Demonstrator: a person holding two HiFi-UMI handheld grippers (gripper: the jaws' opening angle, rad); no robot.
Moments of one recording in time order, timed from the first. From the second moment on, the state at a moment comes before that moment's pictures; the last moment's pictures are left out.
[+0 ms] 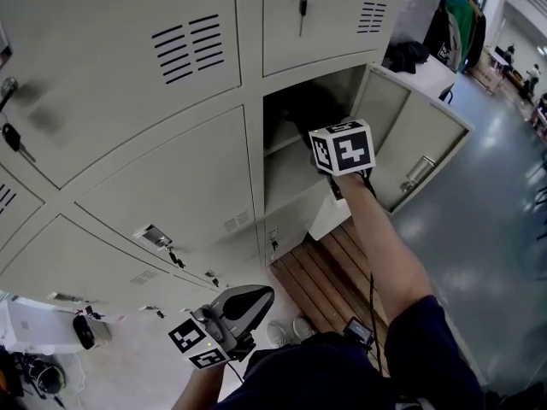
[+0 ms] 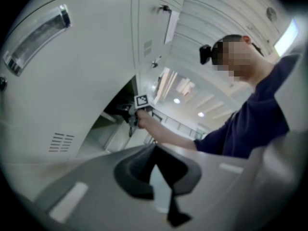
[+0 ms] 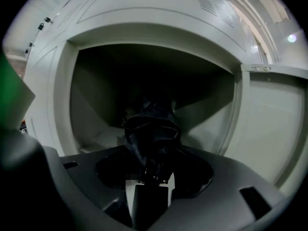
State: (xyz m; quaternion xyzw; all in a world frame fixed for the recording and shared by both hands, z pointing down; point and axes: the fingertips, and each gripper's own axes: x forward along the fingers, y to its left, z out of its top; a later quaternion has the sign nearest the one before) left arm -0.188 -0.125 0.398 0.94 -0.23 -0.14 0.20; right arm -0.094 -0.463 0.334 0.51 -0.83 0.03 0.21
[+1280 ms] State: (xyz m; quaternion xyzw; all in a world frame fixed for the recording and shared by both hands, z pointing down) left arm -0.173 -0.150 0.397 0.93 -0.26 -0.13 0.21; right arm -0.122 -0.562 0.363 0.50 -0.80 -0.02 0.34
